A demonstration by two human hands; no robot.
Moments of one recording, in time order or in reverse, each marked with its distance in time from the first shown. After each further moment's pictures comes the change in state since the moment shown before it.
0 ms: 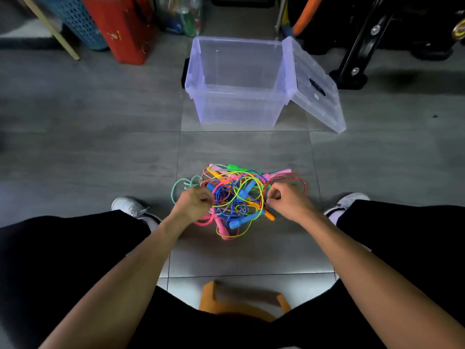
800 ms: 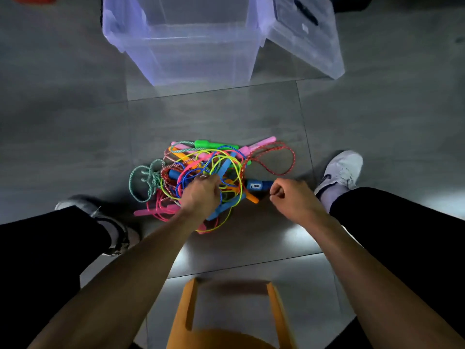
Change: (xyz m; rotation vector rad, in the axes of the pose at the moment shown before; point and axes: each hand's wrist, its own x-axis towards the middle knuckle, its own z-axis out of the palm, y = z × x) left_hand 0.097 0.023 0.126 0.398 -0.018 0.140; right_hand 0.044 0.110 0.020 0.017 -0.009 0.159
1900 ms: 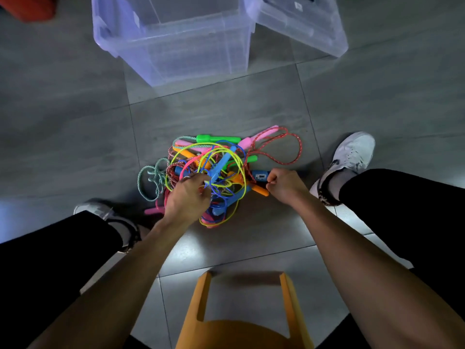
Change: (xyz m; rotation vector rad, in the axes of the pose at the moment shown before) left_hand -0.028 -0.005 -0.034 -0.091 -0.004 -0.080; right_hand 0.042 0.023 0.043 0.091 -0.083 0.158
